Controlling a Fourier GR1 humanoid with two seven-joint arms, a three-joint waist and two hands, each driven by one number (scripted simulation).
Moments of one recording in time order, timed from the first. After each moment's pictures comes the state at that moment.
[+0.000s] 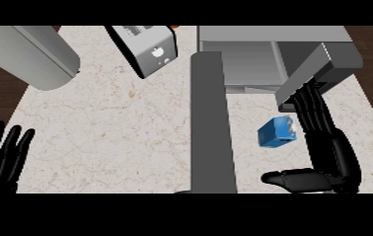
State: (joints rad) left arm 0.37 0.04 0.16 -2.18 0.27 -0.29 -0.07; right arm 0.08 -0.06 -0.01 -1.81 -0.11 0.13 -0.11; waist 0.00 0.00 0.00
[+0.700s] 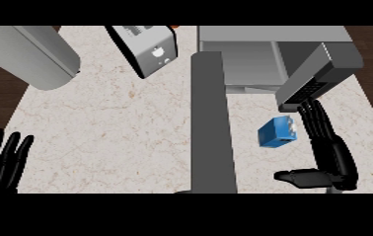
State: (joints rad) left arm 0.41 0.02 0.18 -2.15 0.26 -0.34 -0.14; right arm 0.07 -0.13 -0.12 -1.47 -0.09 0.24 -0.39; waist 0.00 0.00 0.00
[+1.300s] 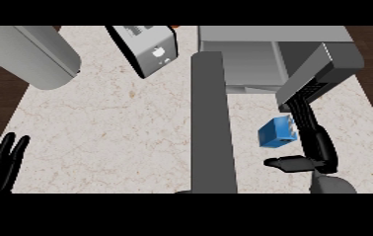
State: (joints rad) left arm 0.40 0.01 0.19 -2.20 0.28 -0.35 -0.08; right arm -0.09 -0.14 -0.14 -1.16 0.00 0.23 -0.59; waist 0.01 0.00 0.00
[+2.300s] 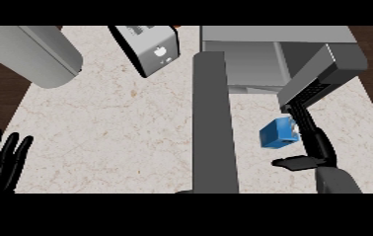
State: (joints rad) left arm 0.40 0.01 0.19 -2.18 0.29 -0.36 -0.08; right arm -0.29 -0.25 -0.20 -0.58 0.07 0.31 -0.86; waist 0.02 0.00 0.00
